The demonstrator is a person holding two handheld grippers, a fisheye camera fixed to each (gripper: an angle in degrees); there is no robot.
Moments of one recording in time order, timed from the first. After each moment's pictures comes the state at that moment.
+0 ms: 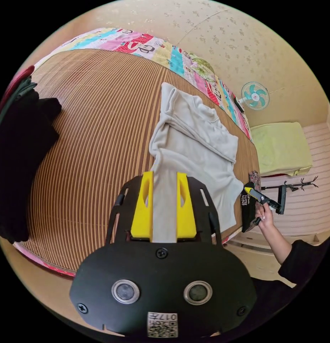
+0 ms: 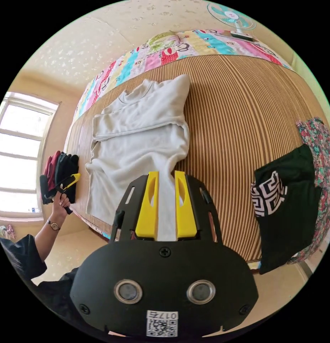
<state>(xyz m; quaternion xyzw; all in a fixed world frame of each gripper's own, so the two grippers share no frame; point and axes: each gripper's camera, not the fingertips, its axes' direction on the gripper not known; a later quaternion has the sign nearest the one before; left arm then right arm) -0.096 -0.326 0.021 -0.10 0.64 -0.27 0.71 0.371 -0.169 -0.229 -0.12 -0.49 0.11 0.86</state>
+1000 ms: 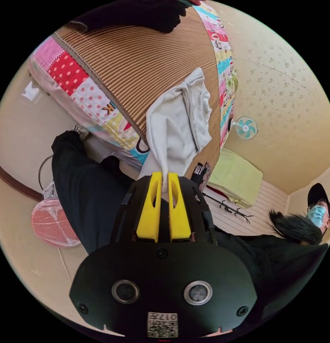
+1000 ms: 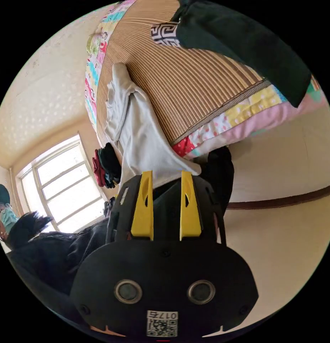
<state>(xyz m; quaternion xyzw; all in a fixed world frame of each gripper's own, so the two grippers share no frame) -0.229 -0.089 -0.097 -0.24 0.76 -0.41 0.45 0.552 0.047 -0.184 -0.31 -0.67 0.21 0.64</state>
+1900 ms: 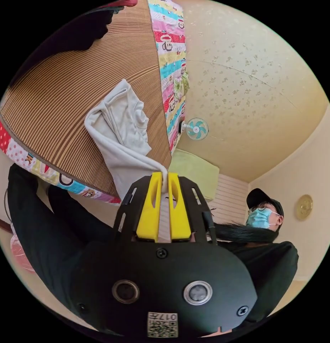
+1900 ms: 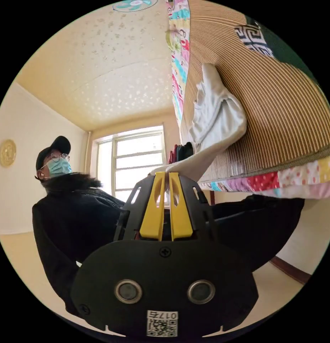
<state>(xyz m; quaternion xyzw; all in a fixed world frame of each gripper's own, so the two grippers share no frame) -0.351 -0.200 -0.127 -0.08 0.83 -0.46 0.31 0.655 0.023 -0.172 -0.04 -0.88 0.22 0.42</state>
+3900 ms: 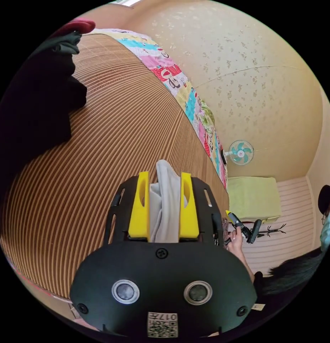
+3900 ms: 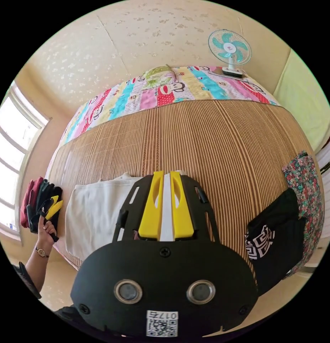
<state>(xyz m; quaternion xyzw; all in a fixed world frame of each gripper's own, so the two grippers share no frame) -0.133 -0.333 0.067 -0.04 0.67 -0.46 0.59 0.343 -0.222 -0.228 0.06 -0.40 0.14 0.90</state>
